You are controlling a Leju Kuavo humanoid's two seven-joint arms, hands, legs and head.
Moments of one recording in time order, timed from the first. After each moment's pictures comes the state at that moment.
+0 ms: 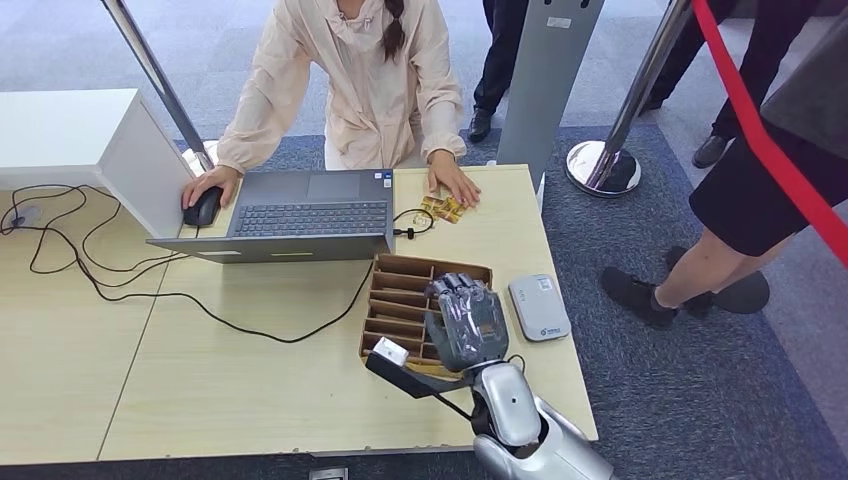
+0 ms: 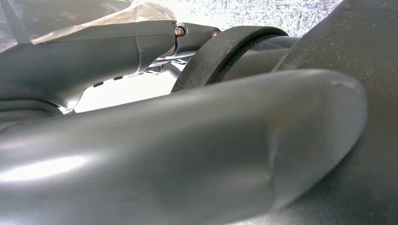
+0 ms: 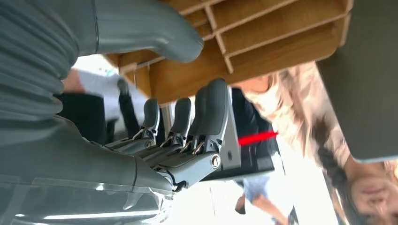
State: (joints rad) left arm -0.11 0.00 -0.78 -0.21 -0.55 -0.43 0.33; right arm -0.29 -0.09 0.79 -1.39 1.18 -0.54 0.37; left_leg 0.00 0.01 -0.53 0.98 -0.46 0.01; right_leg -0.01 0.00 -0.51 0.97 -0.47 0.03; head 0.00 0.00
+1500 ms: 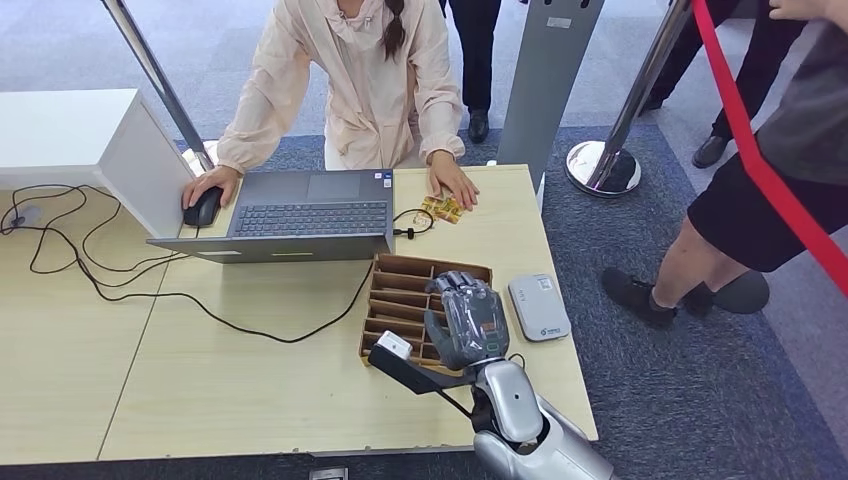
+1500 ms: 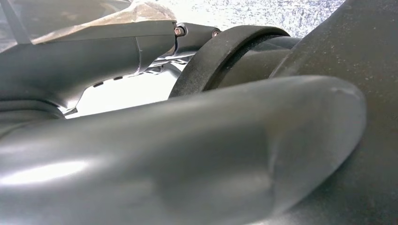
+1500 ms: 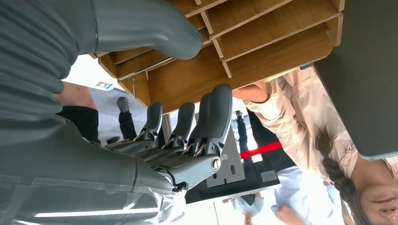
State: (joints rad) left arm -0.11 0.00 -0.76 -0.21 -0.55 -0.43 0.34; right arm -0.29 -0.09 0.78 -1.40 1.07 -0.54 0.35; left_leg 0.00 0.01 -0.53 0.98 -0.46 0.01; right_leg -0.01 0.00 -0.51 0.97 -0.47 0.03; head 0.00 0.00
